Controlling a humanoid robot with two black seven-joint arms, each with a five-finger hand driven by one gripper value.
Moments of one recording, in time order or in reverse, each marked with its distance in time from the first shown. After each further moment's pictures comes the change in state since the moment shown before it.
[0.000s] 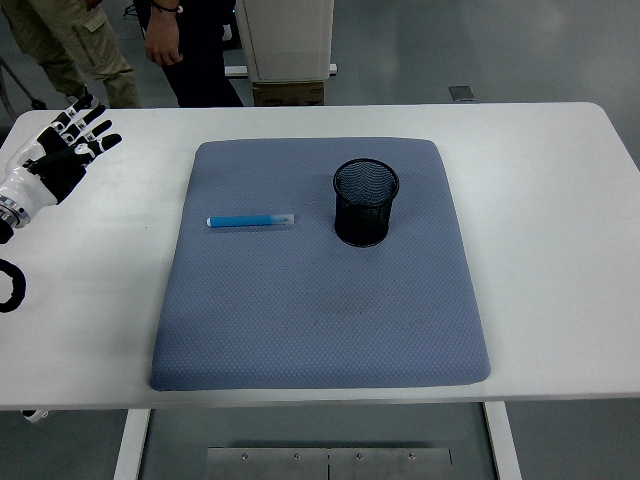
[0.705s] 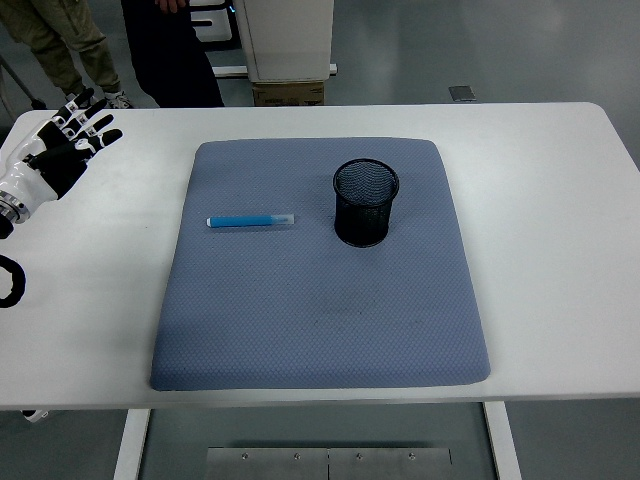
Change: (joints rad) left arm -0.012 0.000 -0.001 0.000 0.000 -0.011 0.002; right arm 0.000 0.000 0.000 0.000 0.000 0.000 0.000
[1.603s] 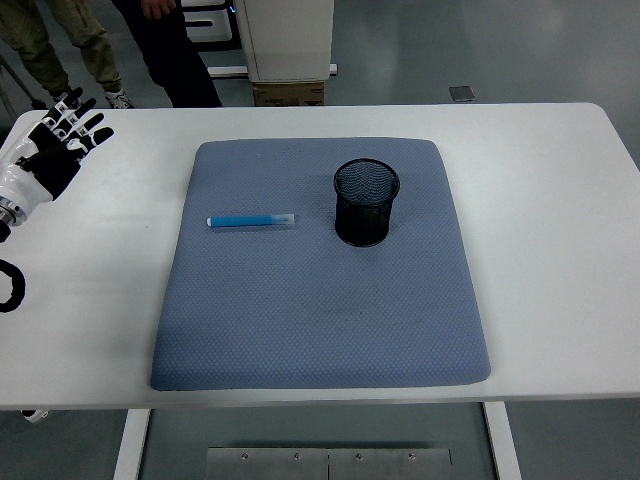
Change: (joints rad) left arm 0.015 -0.003 -0.017 0.000 -0.011 0.006 -0.041; right arm 0.000 0.000 0.000 0.000 -0.001 0.000 0.000
